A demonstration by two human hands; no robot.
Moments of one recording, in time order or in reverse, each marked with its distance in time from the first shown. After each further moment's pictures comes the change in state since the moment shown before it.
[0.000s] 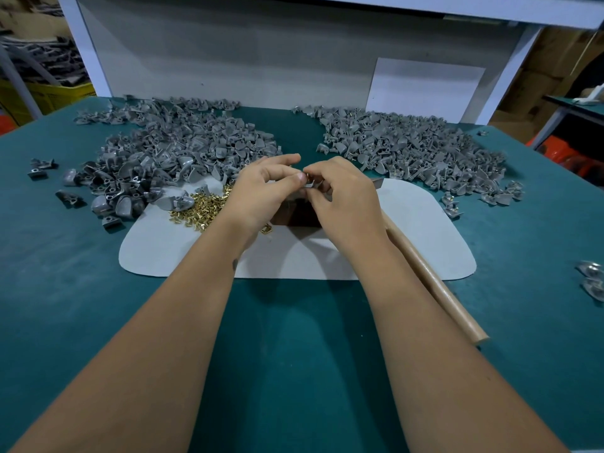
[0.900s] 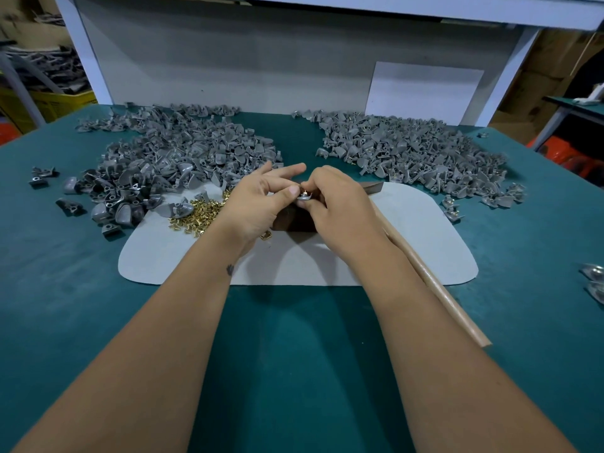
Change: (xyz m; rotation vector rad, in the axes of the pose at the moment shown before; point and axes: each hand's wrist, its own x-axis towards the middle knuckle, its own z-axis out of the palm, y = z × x) left_hand -0.001 -0.006 -0.012 0.191 -0.108 -0.014; right_hand 0.003 0.006 0.003 0.003 -0.122 -0.017
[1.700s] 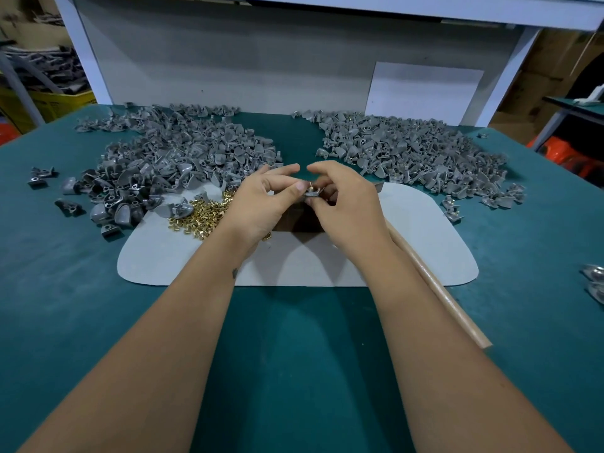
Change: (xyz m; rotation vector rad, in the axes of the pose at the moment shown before) left_hand 0.006 -0.002 0.007 -0.003 0.100 0.024; right_hand 0.001 0.008 0.002 0.115 0.081 0.145
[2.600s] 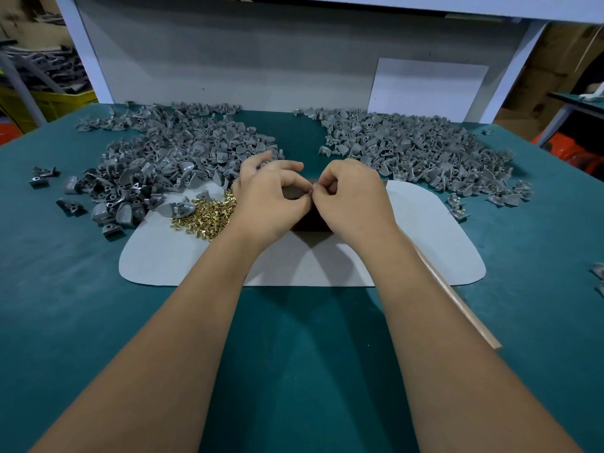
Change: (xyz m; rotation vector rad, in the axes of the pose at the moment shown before) left_hand -0.003 0.010 0.006 0.491 0.121 0.101; right_hand 0.010 -0.011 -0.006 -0.316 -0.029 0.073
